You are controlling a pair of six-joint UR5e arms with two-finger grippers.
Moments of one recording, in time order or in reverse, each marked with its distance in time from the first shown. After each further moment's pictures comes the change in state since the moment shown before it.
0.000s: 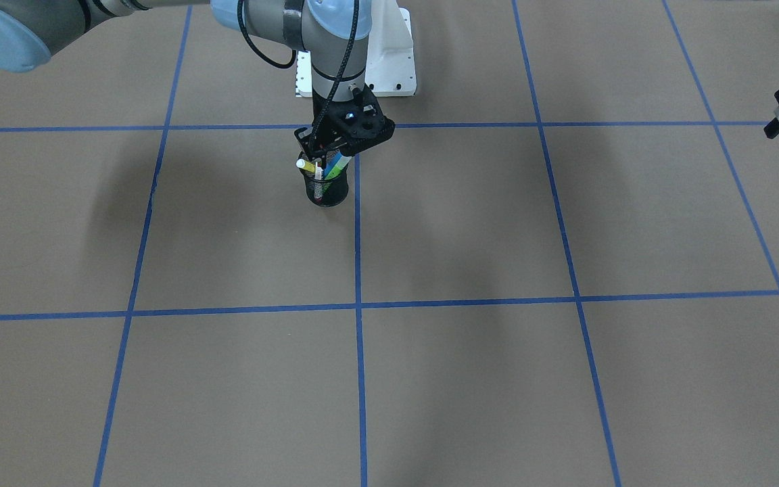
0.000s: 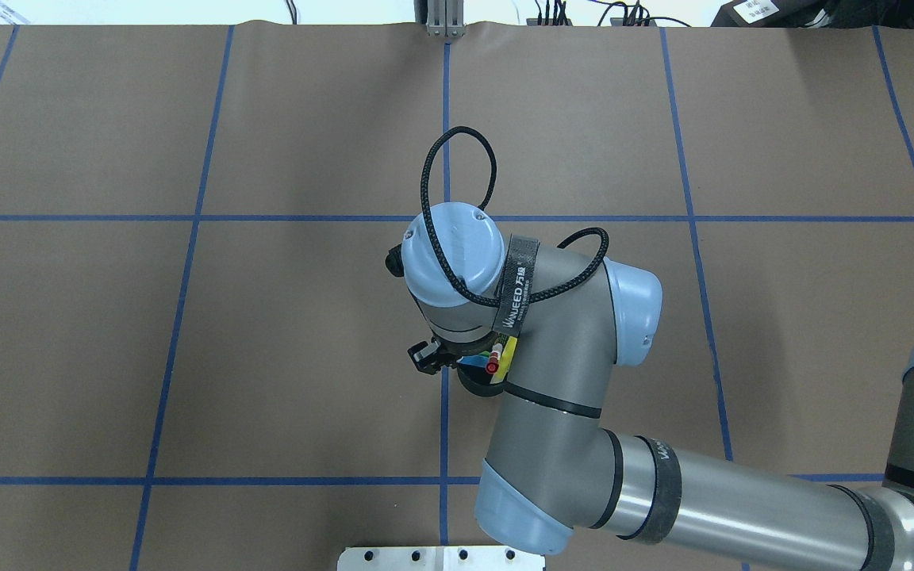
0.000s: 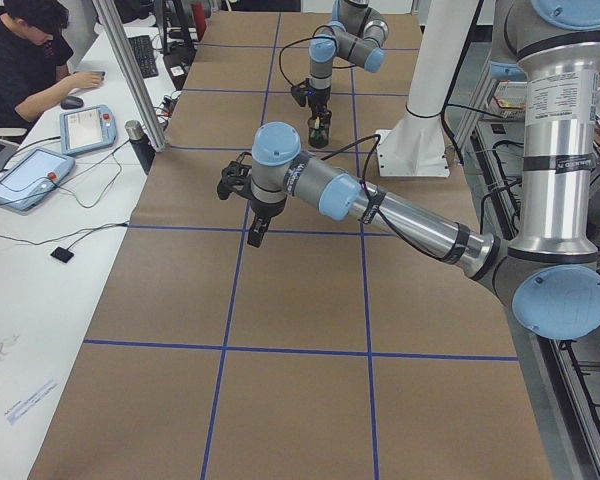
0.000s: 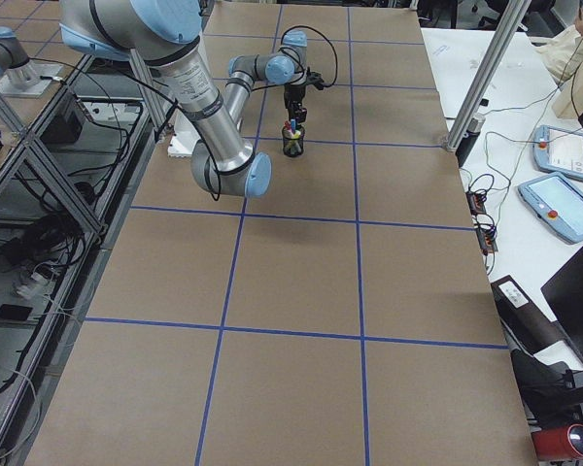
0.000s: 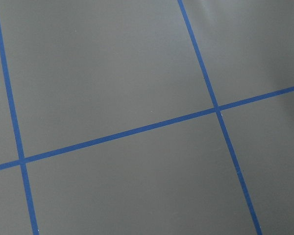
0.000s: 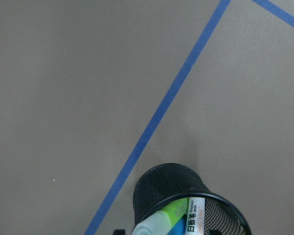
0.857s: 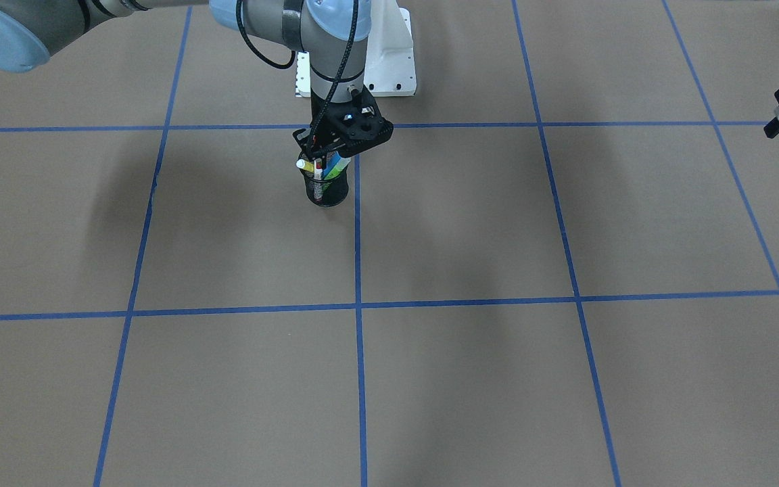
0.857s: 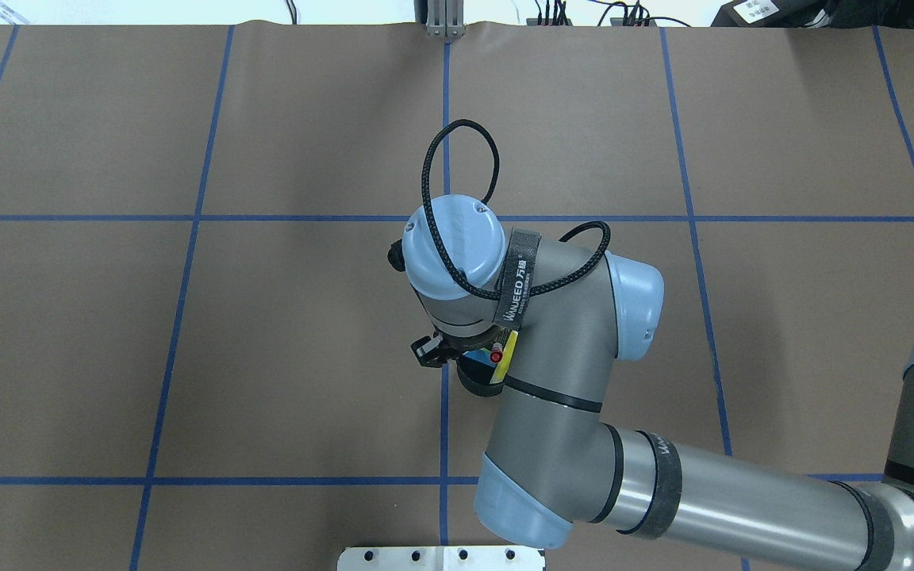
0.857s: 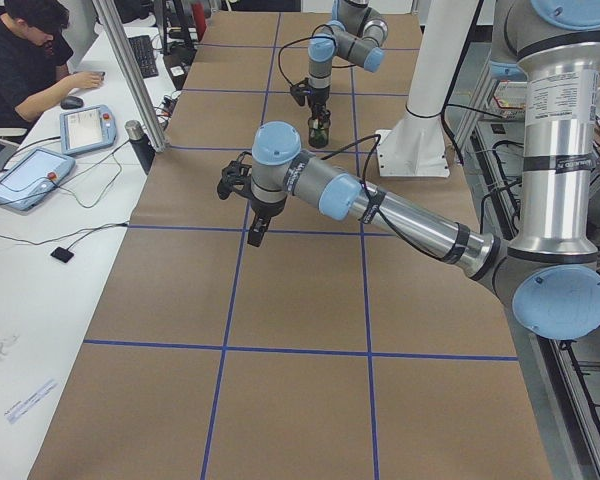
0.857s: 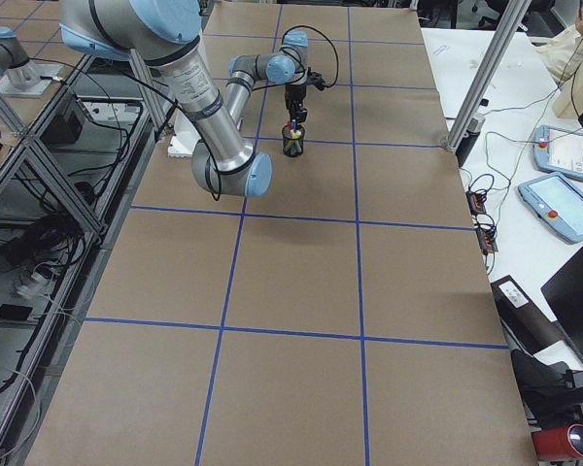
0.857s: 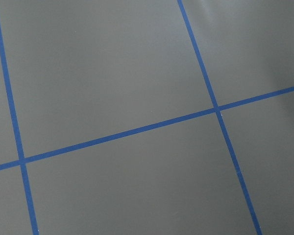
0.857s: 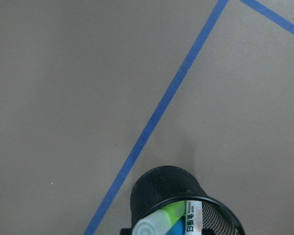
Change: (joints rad) left arm 0.000 0.000 -0.001 0.000 0.000 0.000; right arm 0.003 0.002 0.000 -0.014 0.001 0.000
